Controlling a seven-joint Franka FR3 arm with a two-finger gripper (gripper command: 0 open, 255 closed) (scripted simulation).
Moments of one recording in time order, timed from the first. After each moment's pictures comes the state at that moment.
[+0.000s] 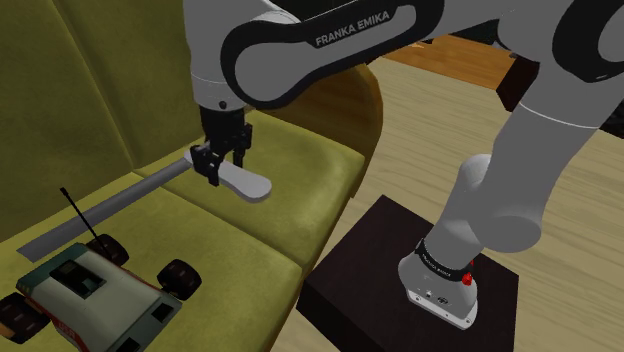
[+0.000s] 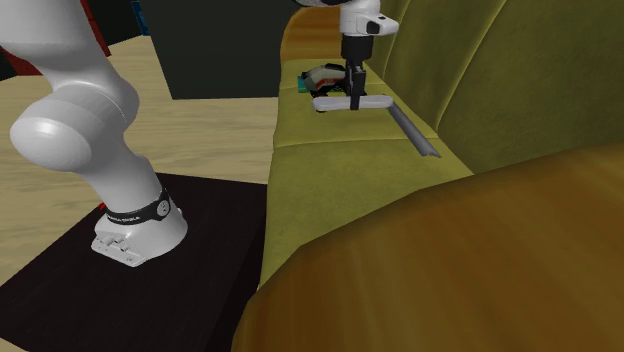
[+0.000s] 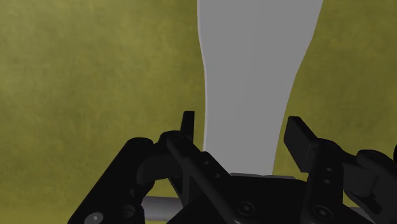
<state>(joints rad) 0.36 0.06 0.25 -2.01 -0.04 2.07 0.43</state>
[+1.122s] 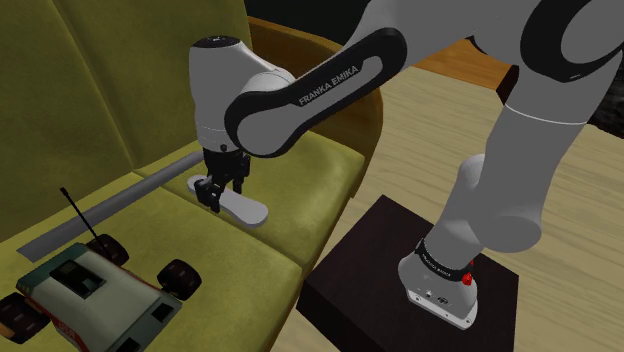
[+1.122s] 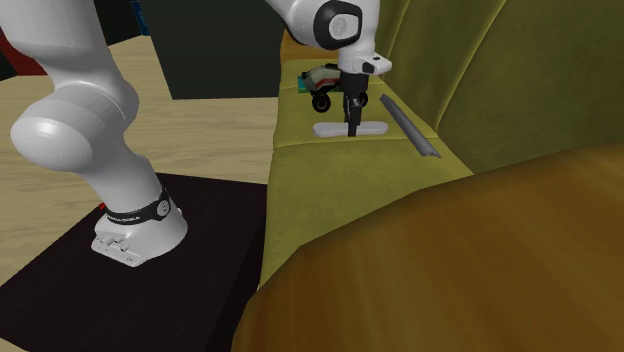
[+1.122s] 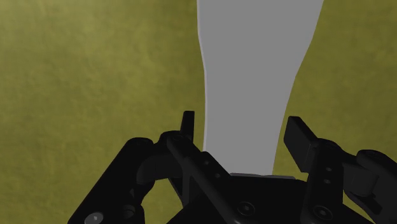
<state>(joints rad) 0.37 0.16 0.25 -2.10 -0.08 2.26 0.46</state>
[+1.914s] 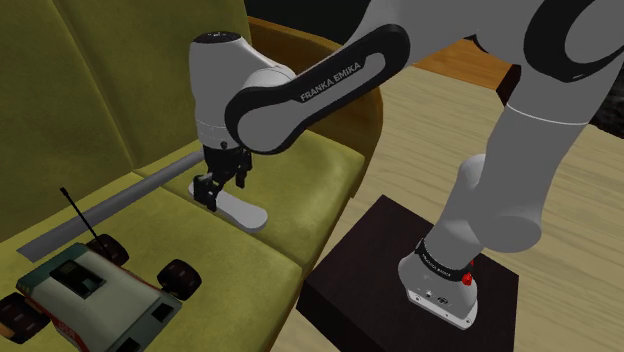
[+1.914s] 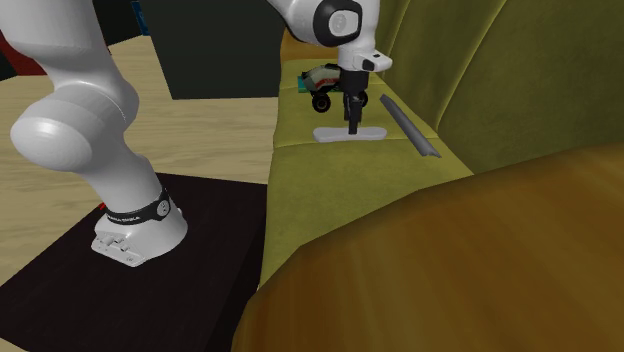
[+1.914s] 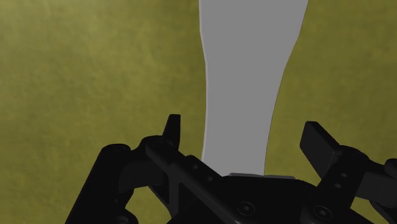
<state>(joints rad) 0.37 0.15 0.25 -2.09 -0.07 2.24 0.46</state>
